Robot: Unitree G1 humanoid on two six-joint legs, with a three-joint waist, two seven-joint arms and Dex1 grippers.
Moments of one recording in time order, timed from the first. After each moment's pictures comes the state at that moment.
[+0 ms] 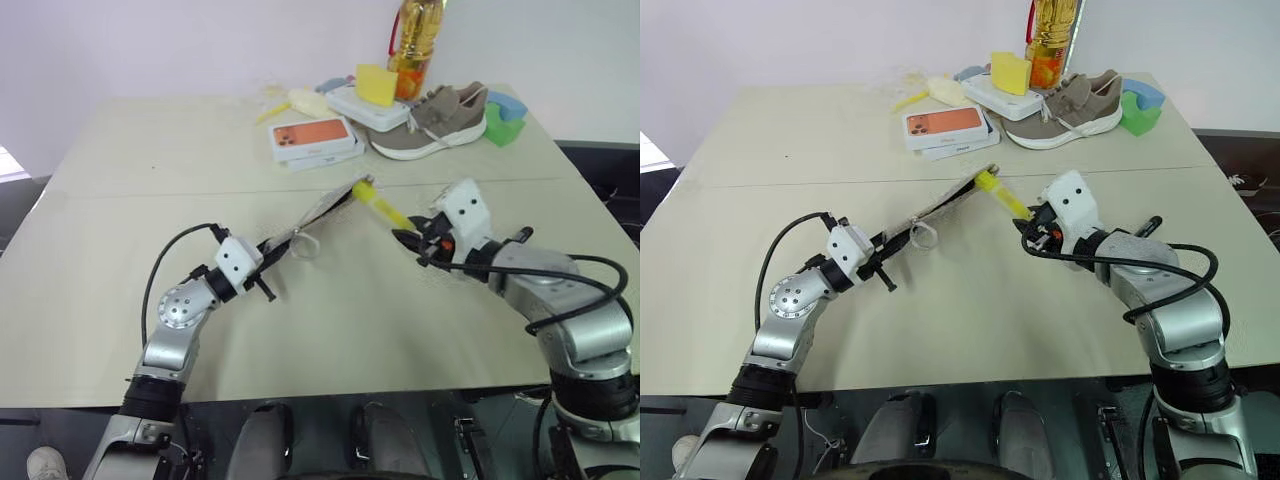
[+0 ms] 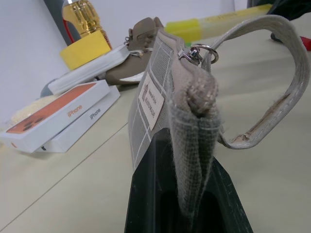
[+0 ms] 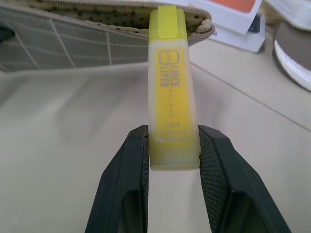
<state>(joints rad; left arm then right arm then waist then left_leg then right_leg) -0.26 0.36 -0.06 0.10 -0.13 -0.28 -0.70 -0.37 -0.62 -0.04 -0.53 0.34 0.97 0.53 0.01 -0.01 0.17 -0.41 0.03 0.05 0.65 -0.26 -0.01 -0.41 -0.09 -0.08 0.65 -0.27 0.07</state>
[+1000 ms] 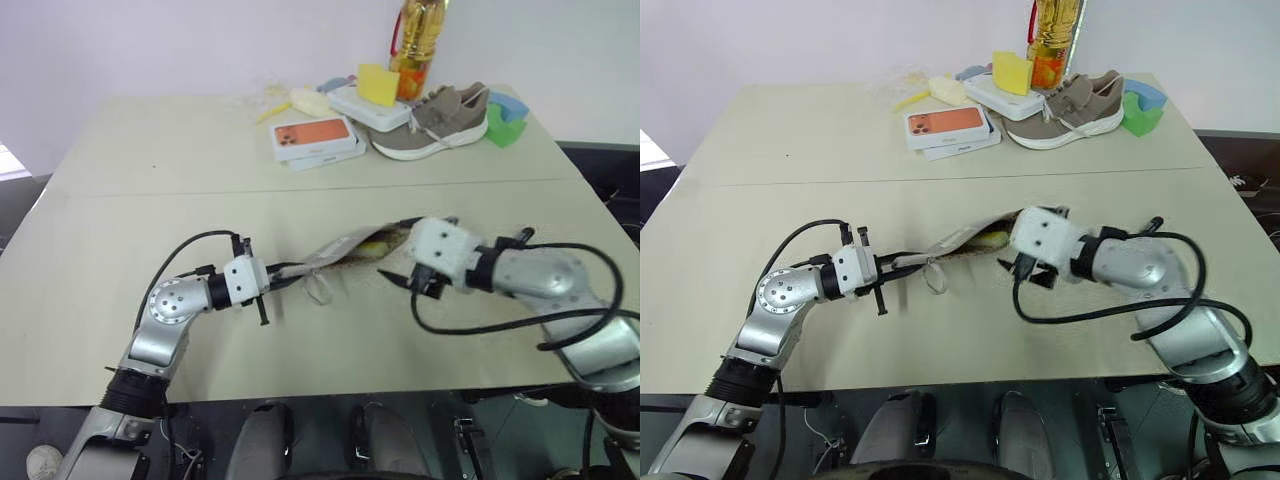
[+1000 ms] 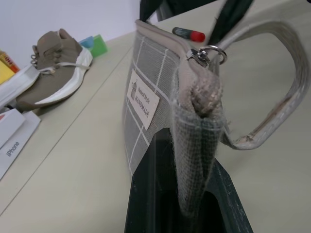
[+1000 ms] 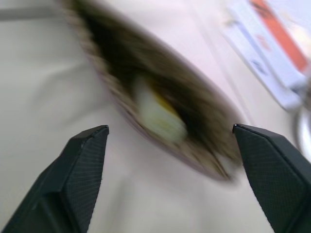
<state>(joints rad) -0.28 0.48 -0.14 0.06 -0.18 -0.30 -0.96 -0.33 -0.86 0.07 -0.60 0.15 0.71 0.74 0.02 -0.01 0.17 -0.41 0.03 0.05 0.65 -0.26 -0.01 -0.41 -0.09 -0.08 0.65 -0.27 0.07</state>
